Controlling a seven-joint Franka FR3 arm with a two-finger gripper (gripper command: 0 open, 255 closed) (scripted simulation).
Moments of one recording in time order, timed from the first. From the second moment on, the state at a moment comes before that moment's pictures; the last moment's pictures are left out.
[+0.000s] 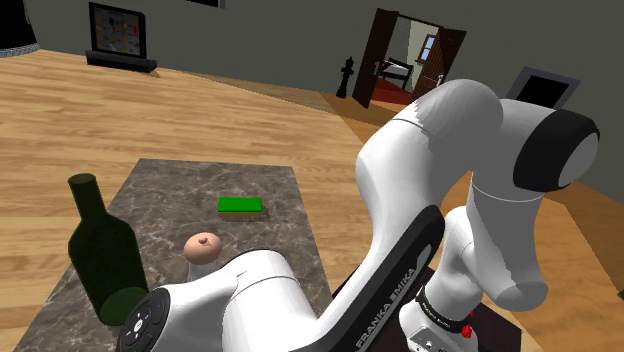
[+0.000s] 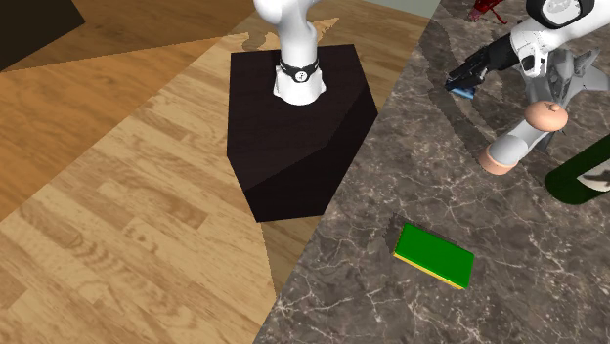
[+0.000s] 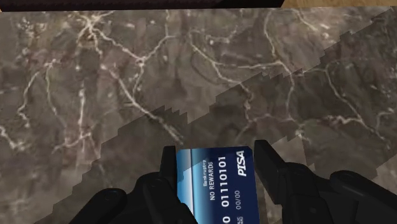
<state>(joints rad) 0.74 0.39 0.45 -1.94 -0.03 1.73 0.25</state>
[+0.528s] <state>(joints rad) 0.74 0.39 0.45 -1.94 -0.03 1.73 0.25</state>
